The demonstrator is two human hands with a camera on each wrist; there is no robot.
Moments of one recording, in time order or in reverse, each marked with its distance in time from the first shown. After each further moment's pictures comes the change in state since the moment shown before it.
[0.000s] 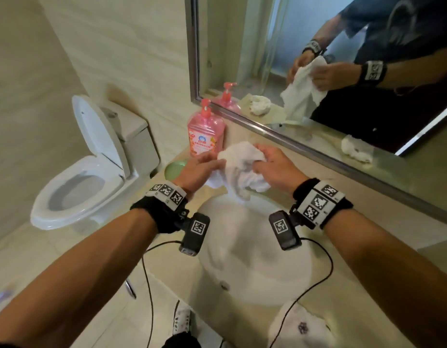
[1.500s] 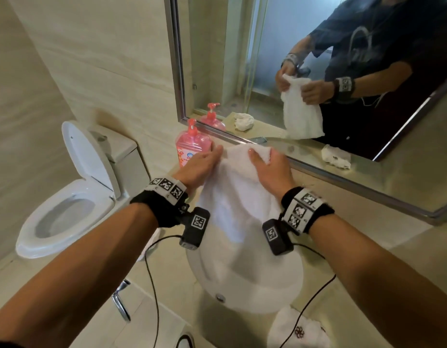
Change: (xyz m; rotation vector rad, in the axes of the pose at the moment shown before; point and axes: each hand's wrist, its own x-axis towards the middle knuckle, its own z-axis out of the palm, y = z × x) left_hand 0.005 0.045 0.019 0.033 -0.149 0.011; right_hand -0.011 -0.001 -0.011 -0.120 0.514 -0.001
